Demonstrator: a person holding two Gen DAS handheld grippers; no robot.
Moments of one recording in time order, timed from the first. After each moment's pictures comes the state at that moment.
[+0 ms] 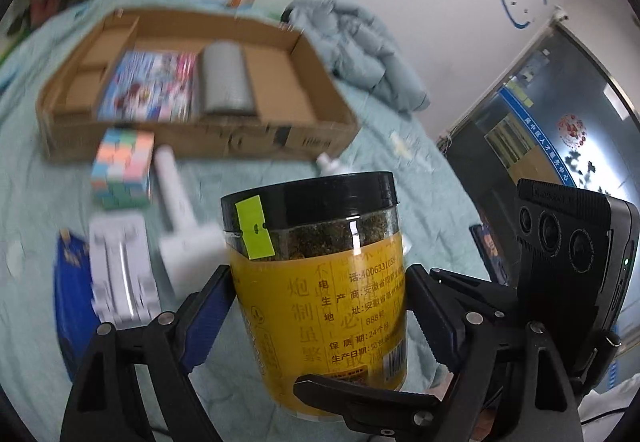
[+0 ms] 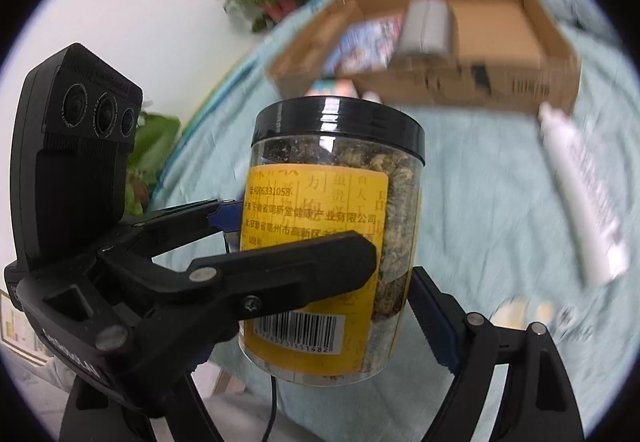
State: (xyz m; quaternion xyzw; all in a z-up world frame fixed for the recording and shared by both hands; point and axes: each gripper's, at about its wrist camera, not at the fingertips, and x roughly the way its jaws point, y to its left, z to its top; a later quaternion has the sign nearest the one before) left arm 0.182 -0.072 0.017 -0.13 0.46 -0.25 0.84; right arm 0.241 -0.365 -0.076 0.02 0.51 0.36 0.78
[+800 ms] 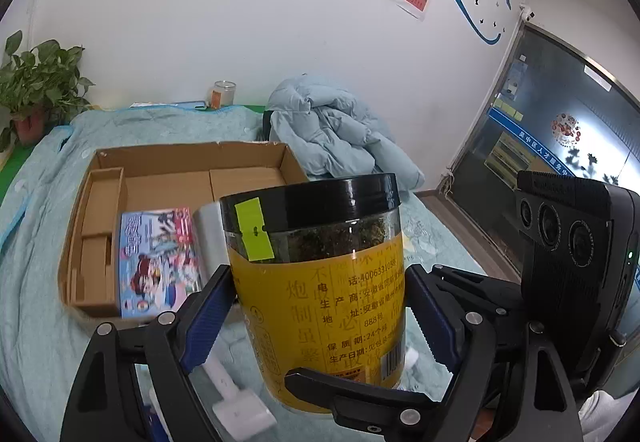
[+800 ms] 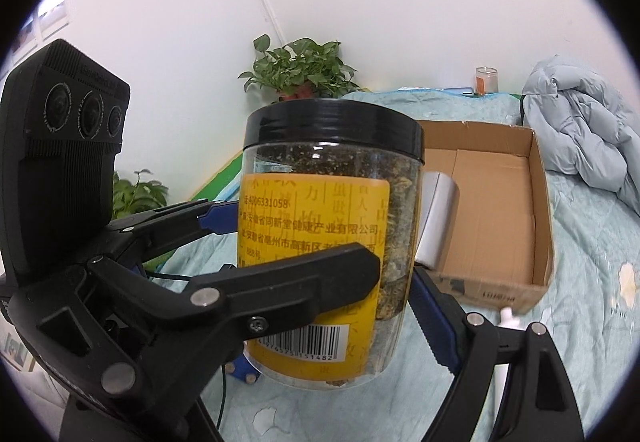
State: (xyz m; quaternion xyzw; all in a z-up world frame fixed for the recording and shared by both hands) left arm 0.285 -0.083 0.141 -0.08 0.36 -0.25 0.90; right arm 0.332 -0.341 0.018 -0.01 0.39 0.37 0.84
